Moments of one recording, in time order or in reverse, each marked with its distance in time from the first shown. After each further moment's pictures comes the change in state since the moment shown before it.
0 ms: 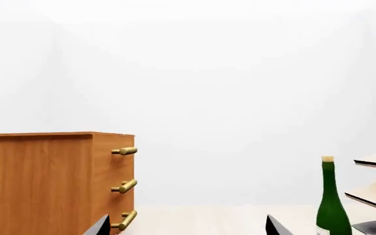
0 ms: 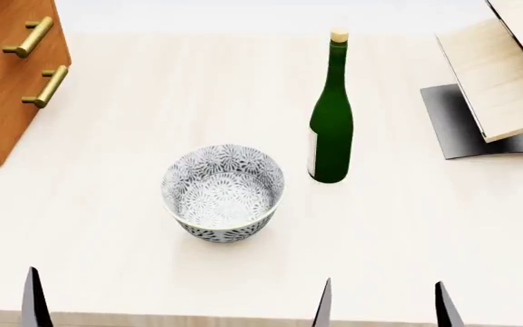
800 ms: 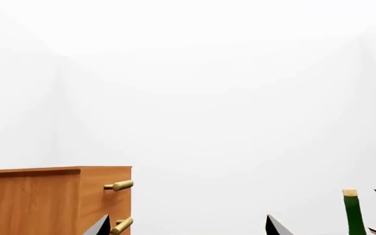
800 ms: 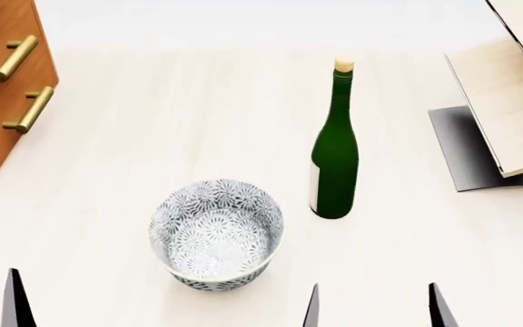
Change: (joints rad) left arm 0.036 -0.035 0.036 0.053 0.055 0.093 -0.065; right arm -0.022 0.045 -0.052 -0.025 -0.027 -0.061 0.039
